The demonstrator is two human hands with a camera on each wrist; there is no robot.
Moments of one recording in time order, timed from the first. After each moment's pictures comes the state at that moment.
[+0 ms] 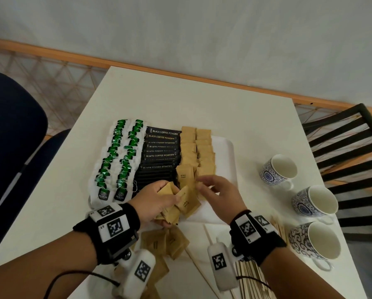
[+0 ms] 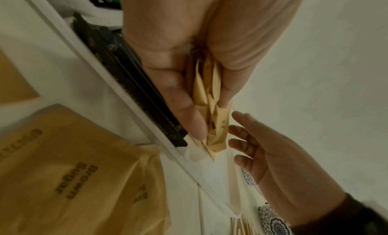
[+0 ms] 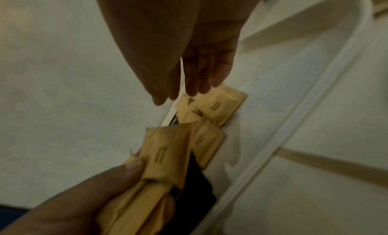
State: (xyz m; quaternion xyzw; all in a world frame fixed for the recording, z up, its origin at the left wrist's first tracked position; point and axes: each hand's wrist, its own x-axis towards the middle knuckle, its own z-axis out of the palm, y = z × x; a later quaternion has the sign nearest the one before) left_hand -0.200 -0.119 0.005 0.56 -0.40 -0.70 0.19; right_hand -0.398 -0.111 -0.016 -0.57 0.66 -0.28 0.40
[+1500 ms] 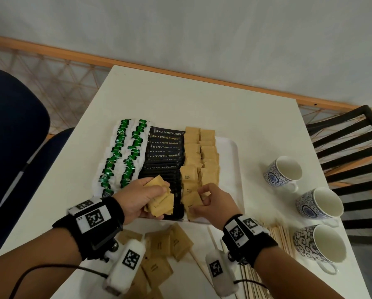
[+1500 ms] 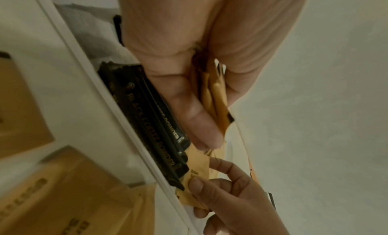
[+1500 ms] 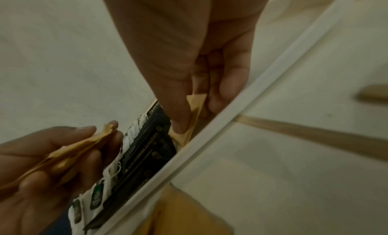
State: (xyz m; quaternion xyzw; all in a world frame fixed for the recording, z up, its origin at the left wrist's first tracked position) left_hand -0.167 -0.134 0.006 0.59 -0.30 -0.73 0.20; right_hand -0.383 -0.110 -0.035 -0.57 0.71 -0.12 0.41
